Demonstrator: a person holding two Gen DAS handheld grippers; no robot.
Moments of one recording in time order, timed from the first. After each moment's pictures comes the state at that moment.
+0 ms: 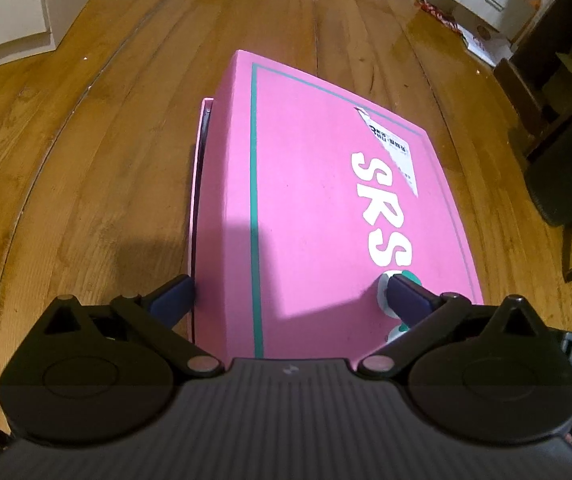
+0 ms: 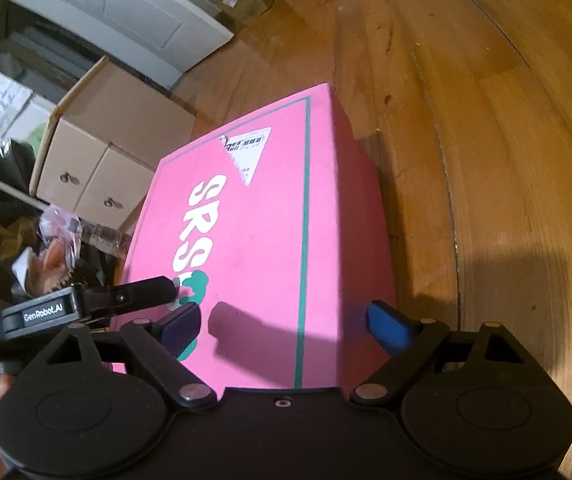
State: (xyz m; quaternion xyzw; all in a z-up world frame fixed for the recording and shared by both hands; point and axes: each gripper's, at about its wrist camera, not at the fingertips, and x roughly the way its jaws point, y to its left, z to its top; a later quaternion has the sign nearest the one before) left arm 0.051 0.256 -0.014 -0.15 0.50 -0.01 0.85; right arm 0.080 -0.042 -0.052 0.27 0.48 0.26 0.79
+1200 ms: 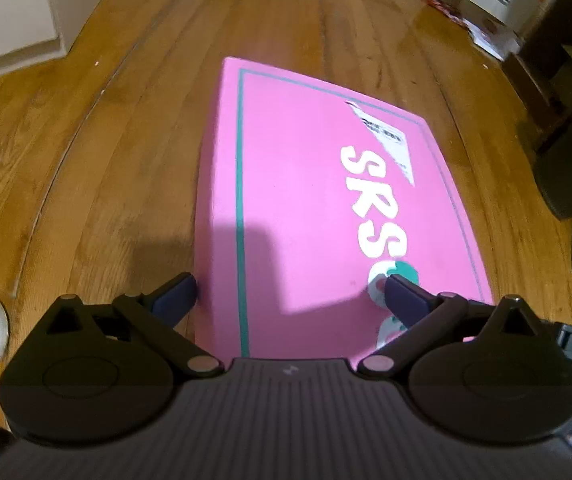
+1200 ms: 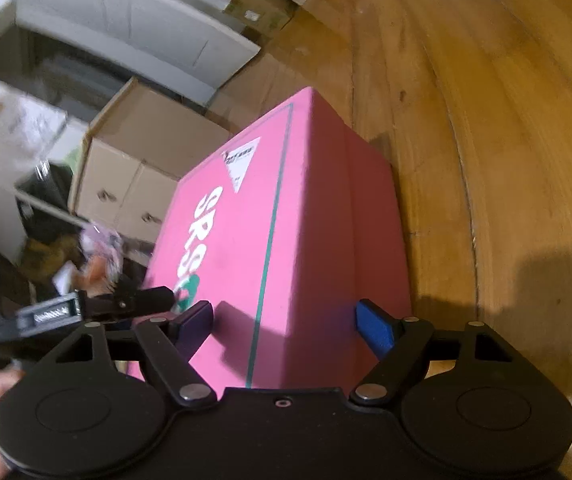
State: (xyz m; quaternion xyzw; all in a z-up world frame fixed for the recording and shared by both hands) left arm 0.040 0.246 -0.006 -0.12 0.50 0.00 0.86; right arm 0.079 -0.050 -0.068 0.30 0.45 0.31 0.78
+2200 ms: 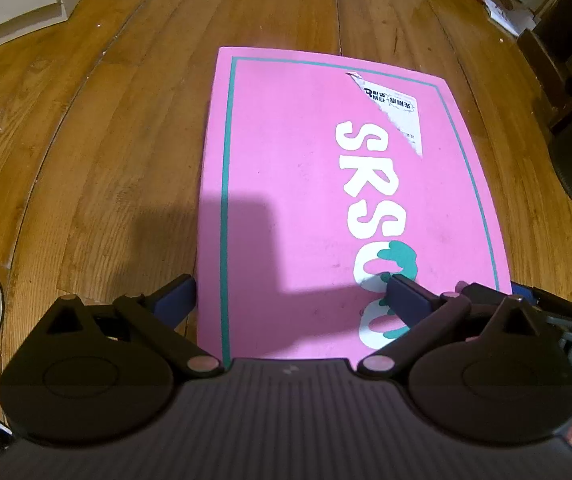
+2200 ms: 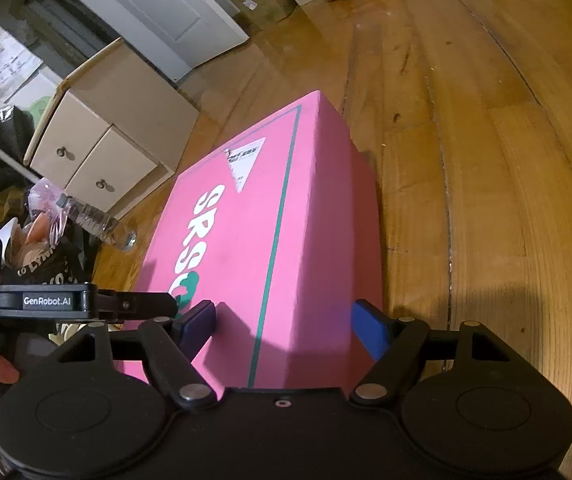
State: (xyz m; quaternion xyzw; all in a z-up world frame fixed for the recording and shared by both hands) left arm 0.053 0.251 -0.029 -0.13 0.55 0.01 0.82; right arm 0.075 -0.020 -0.050 0.20 0.46 0.26 0.82
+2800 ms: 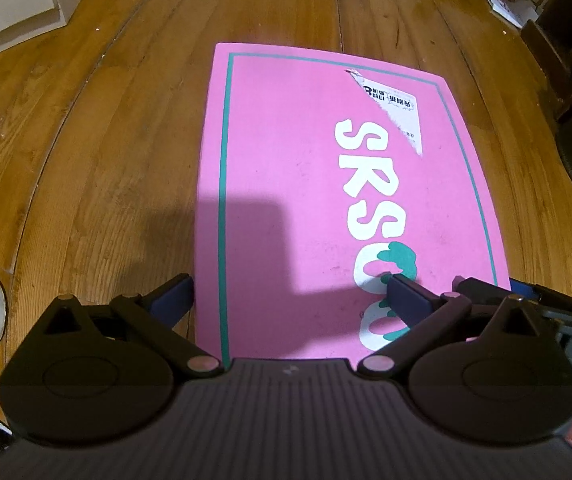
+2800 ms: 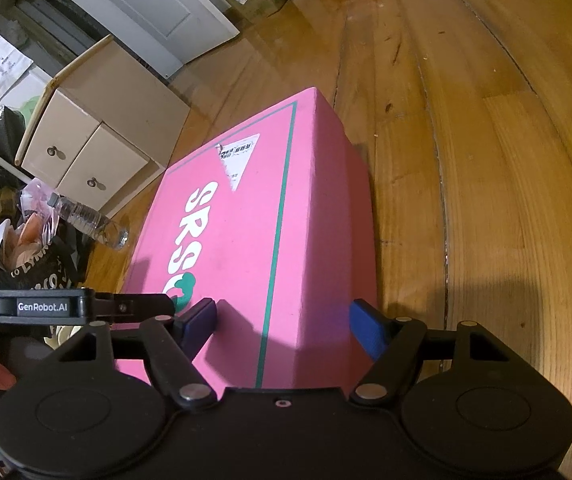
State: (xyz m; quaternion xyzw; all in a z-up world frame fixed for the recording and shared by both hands) left arm 0.054 0.247 -0.028 -0.11 0.55 0.02 0.83; right arm 0.074 -0.018 -0.056 0.20 0.47 0.25 0.82
